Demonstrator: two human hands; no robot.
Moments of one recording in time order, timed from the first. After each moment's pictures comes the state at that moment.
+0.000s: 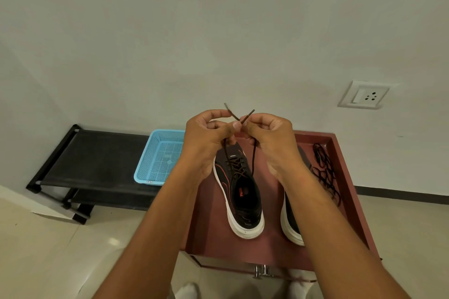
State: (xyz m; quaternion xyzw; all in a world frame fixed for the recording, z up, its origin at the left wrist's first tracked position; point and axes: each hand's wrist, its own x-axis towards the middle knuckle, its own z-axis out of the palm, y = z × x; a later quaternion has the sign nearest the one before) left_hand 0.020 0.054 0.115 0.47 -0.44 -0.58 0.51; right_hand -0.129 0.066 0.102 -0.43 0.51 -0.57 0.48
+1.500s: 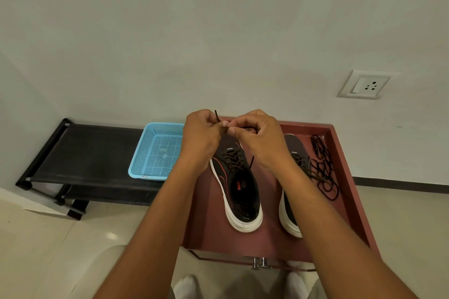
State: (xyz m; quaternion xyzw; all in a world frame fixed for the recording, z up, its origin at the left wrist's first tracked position) left_hand 0.017 0.031 0.079 0.57 -0.49 -0.47 0.45; right_hand -0.131 0.054 0.070 -0.59 0.55 -0.49 0.34
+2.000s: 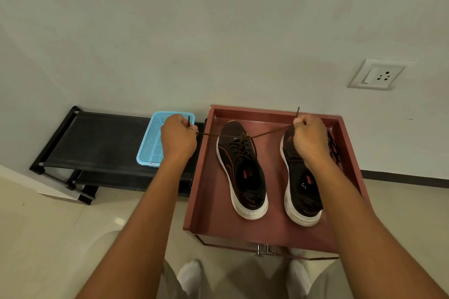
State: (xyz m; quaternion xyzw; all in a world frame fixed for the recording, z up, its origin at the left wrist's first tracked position) left_hand 0.079 0.021 0.030 0.74 -0.51 -0.26 0.37; right_hand -0.202 0.052 0.034 -0.43 0.77 -0.39 0.24
